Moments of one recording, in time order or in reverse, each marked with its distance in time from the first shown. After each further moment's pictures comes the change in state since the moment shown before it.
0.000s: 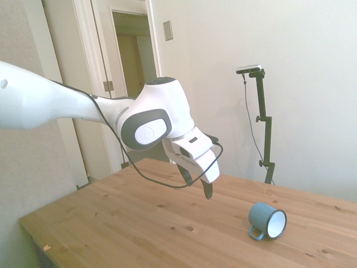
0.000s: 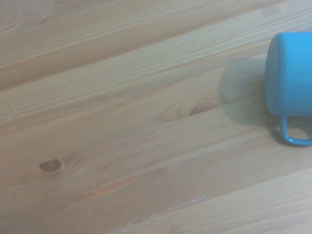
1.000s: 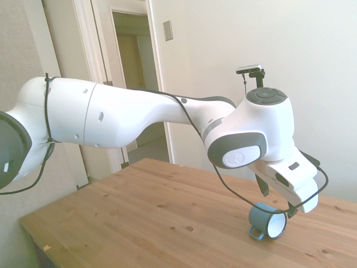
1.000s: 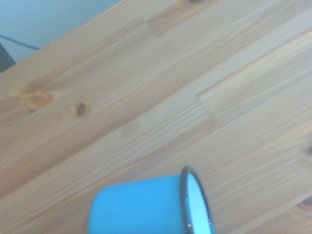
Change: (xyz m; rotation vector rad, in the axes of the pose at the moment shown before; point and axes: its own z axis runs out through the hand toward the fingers) arm 0.207 0.054 0.067 0.119 -0.056 0.215
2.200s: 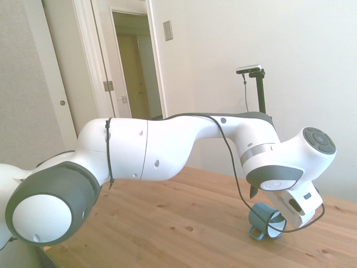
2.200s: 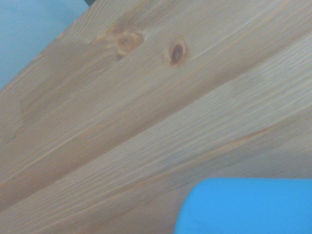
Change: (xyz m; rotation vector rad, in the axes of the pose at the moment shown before) arm 0.019 -0.013 0.084 0.095 -0.390 -0.040
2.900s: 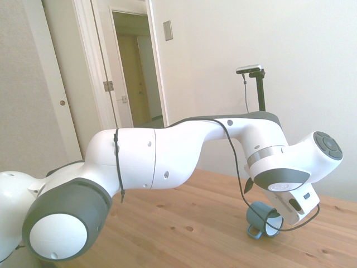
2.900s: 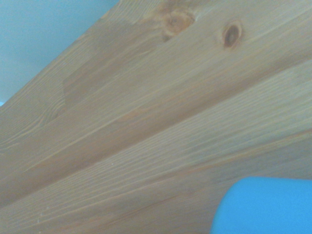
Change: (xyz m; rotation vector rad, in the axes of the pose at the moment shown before) arm -0.004 -0.013 0.018 0.011 -0.111 -0.044
